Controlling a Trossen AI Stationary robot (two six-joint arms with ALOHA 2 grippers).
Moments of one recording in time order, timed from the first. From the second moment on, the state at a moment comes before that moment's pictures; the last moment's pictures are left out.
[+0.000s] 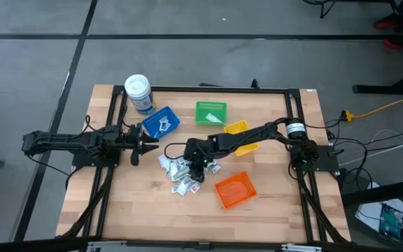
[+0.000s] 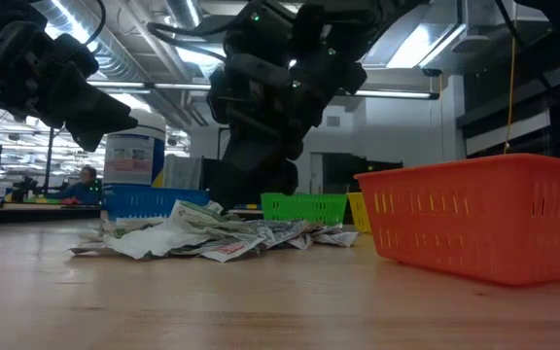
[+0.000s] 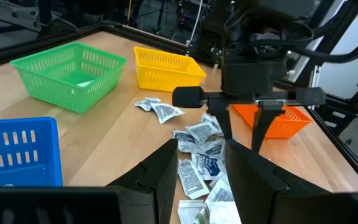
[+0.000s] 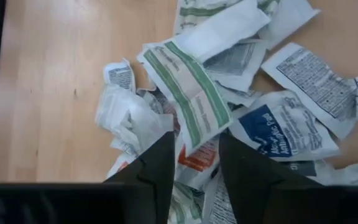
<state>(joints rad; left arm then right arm) 0.07 0.21 0.01 0.03 -0.01 -0.30 0.06 2.09 1.48 -0.27 -0.26 0.29</state>
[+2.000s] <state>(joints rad) 0.07 0.21 0.01 0.03 -0.01 -0.30 -0.12 1.83 1.48 -0.29 -0.28 0.38</state>
